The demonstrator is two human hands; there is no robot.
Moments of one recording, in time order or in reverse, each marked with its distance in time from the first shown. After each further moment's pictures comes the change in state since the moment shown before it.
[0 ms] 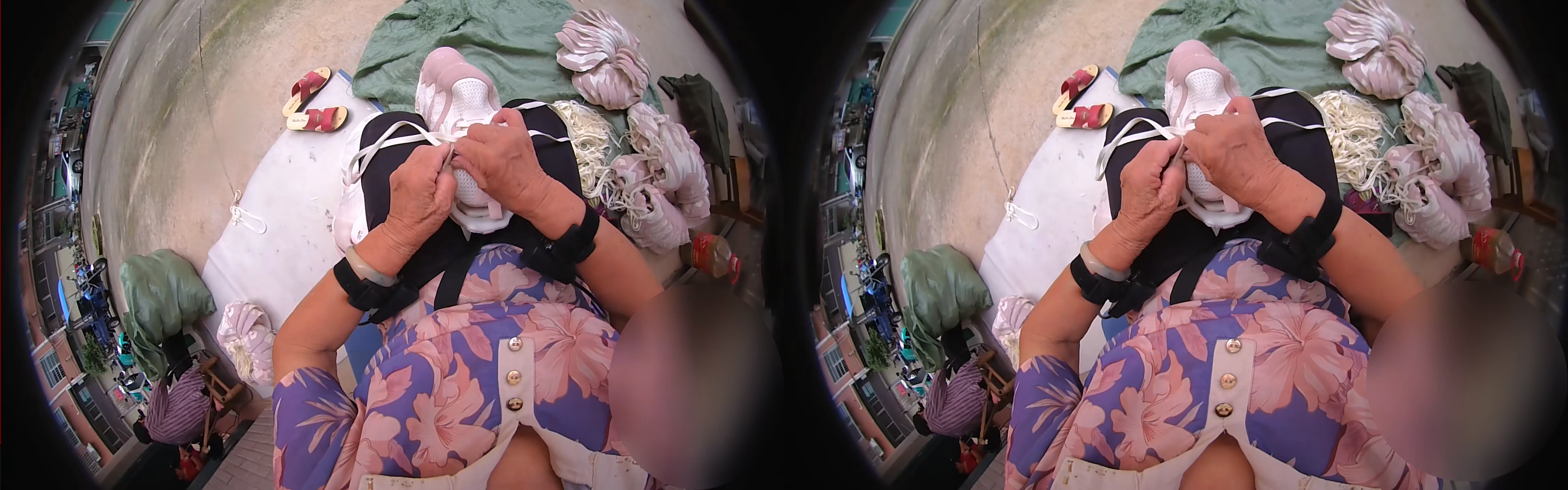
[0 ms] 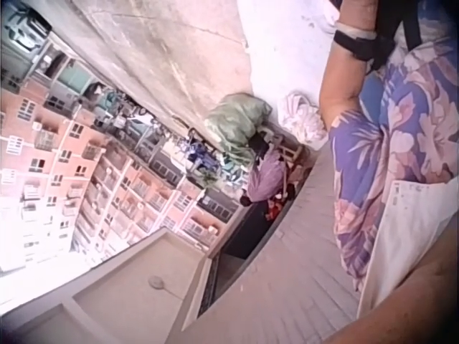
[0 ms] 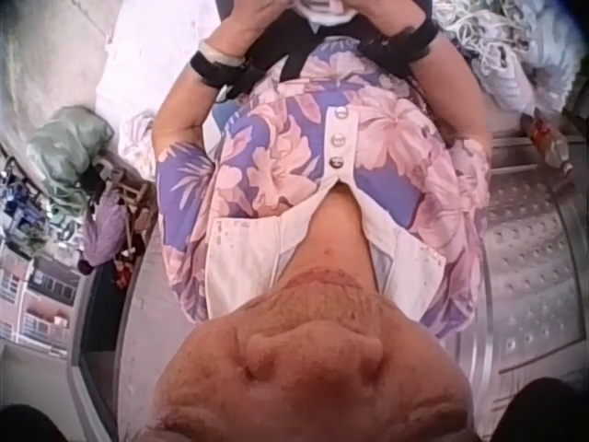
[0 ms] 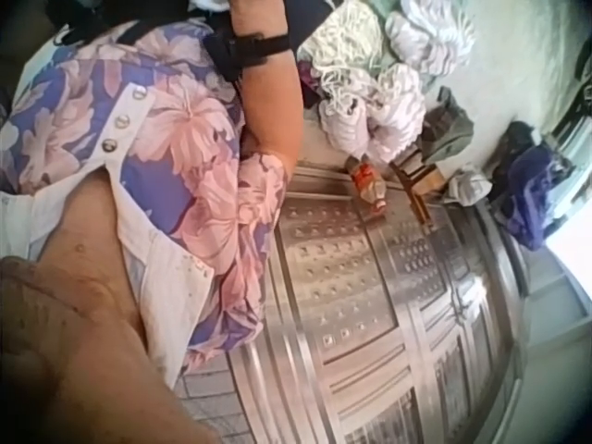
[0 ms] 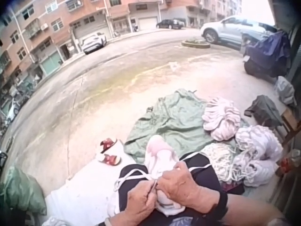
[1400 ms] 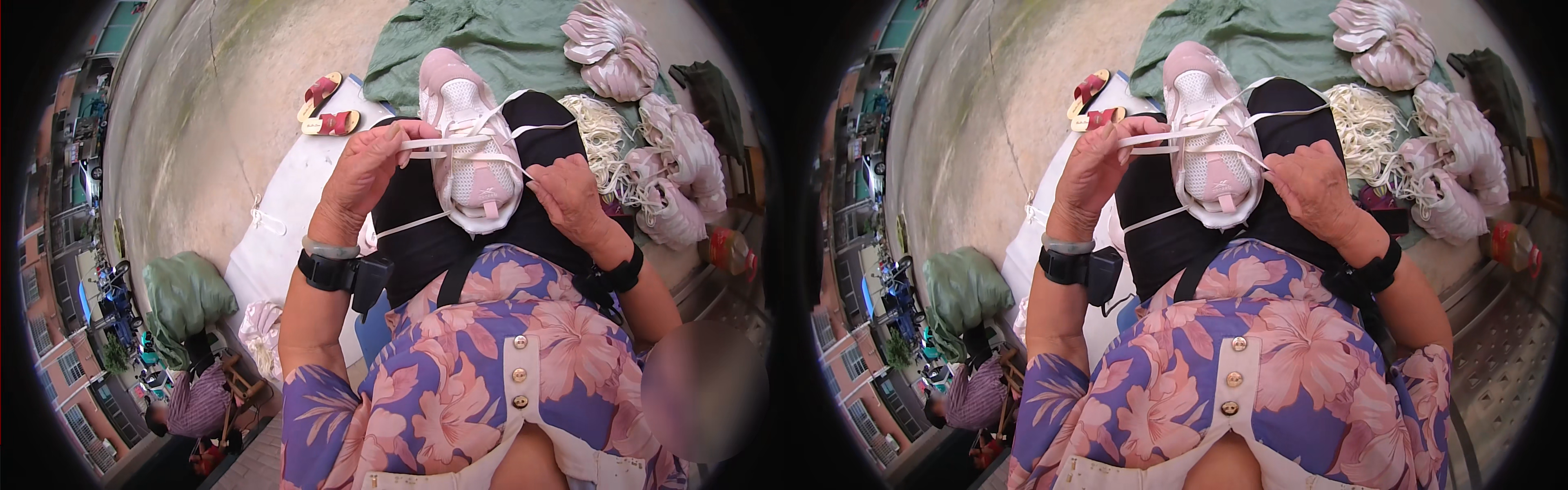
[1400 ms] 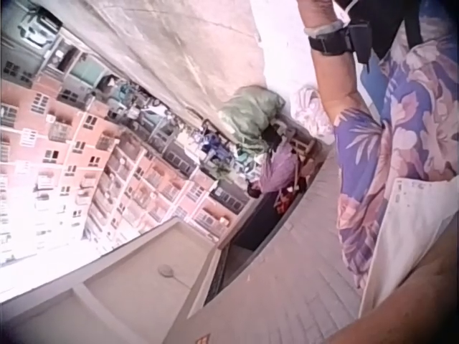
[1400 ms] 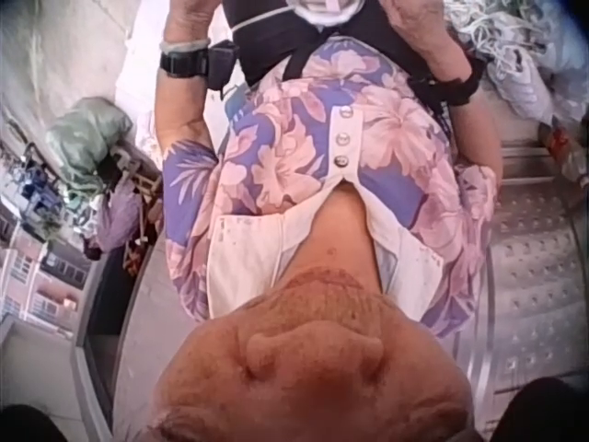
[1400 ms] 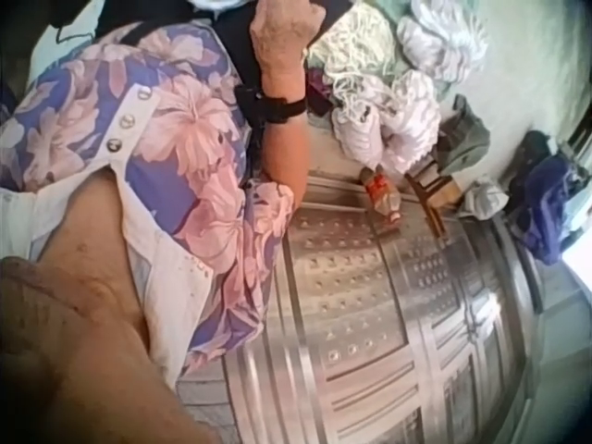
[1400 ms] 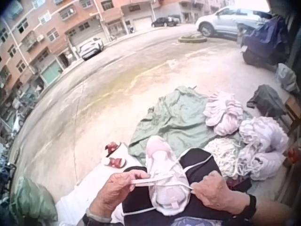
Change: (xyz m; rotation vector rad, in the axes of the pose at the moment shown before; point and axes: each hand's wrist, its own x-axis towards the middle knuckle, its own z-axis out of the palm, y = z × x) left_hand 0.050 0.010 -0.064 -0.972 -0.360 -0.542; right_hand -0.082 0.022 -0.057 0.089 -0.038 0.143
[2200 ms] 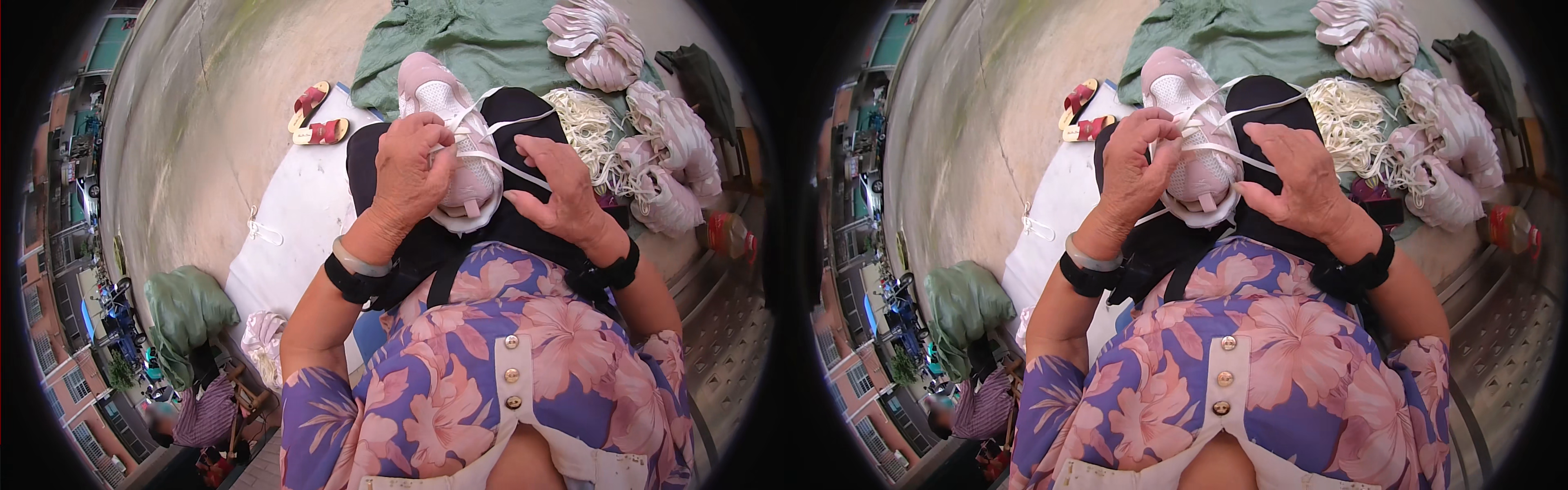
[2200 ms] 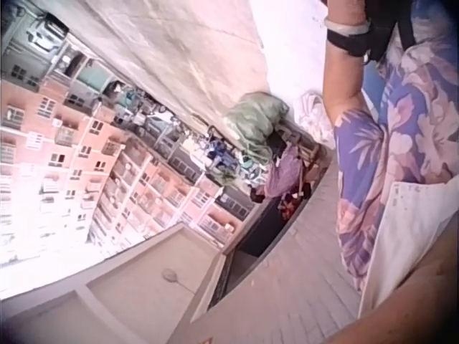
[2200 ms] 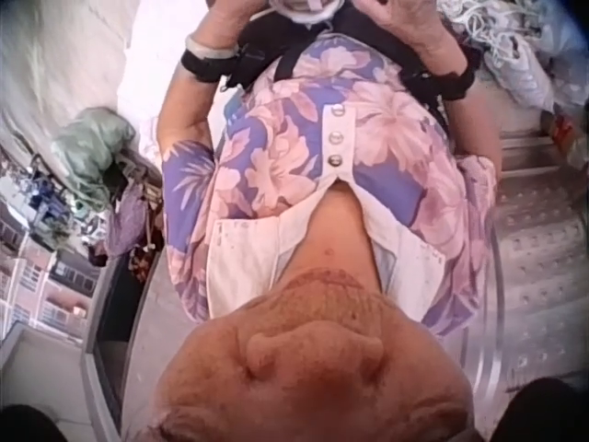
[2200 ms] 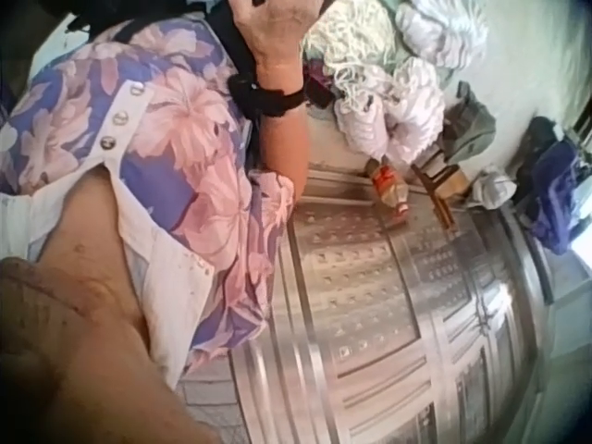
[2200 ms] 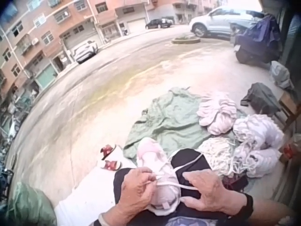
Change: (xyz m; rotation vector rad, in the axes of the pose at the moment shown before) left_hand 0.022 -0.039 0.045 1.086 0.242 0.598; right_hand 0.010 -0.018 -0.016 0.140 0.088 0.087
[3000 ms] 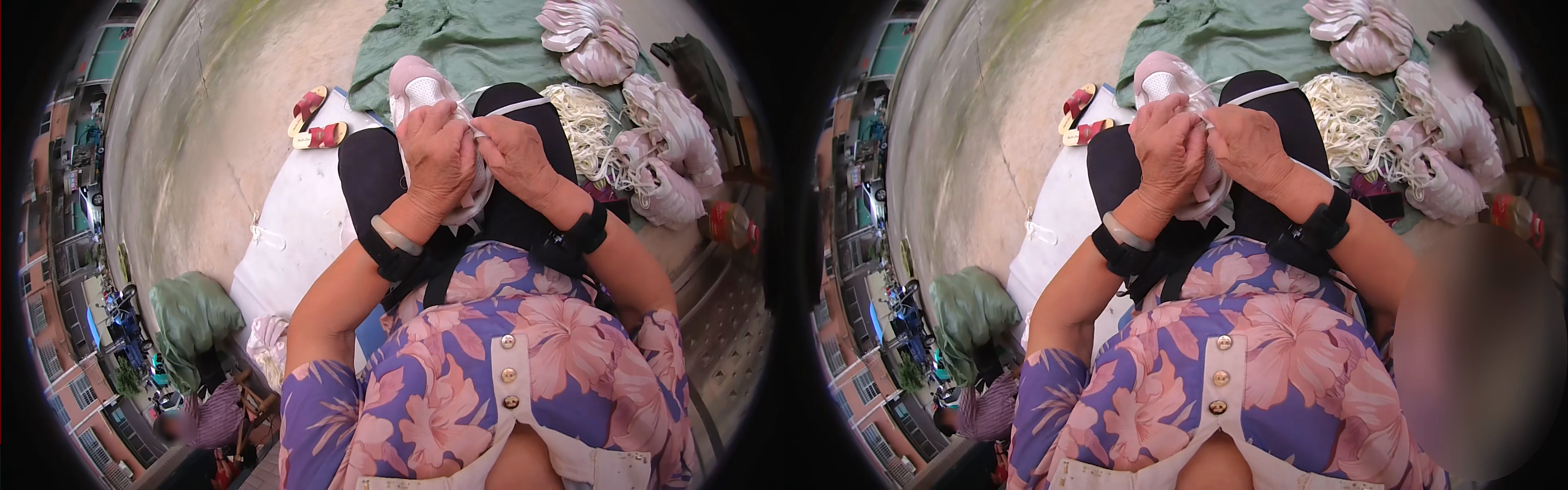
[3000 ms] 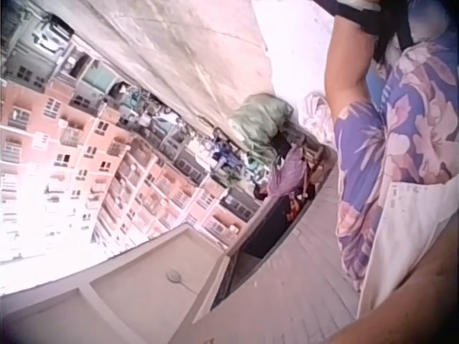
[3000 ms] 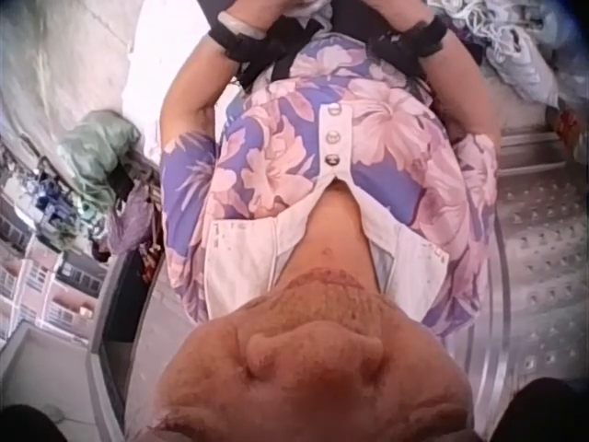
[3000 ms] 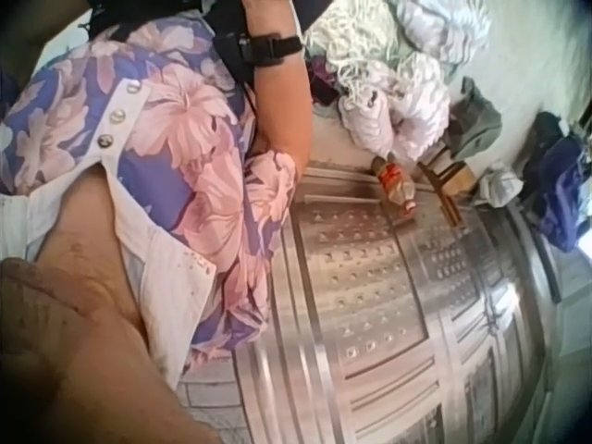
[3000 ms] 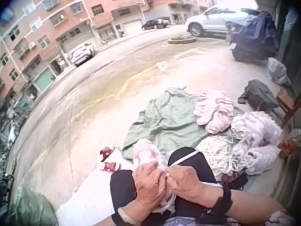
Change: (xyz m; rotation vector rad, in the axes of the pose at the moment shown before) left_hand 0.008 0.004 0.051 0.255 0.176 0.084; right_hand 0.029 0.023 0.058 0.059 0.140 0.111
